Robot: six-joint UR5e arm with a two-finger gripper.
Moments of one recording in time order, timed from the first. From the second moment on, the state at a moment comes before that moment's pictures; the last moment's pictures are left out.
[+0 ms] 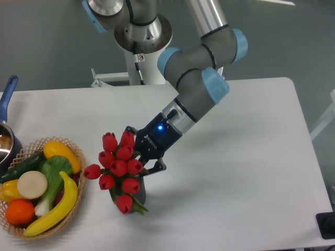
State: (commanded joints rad) arm 2.55 -1.85 -1.79 -0.79 0.45 1.16
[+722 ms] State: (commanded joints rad) arm 2.56 -1.82 -1.68 -0.79 0.41 0.99
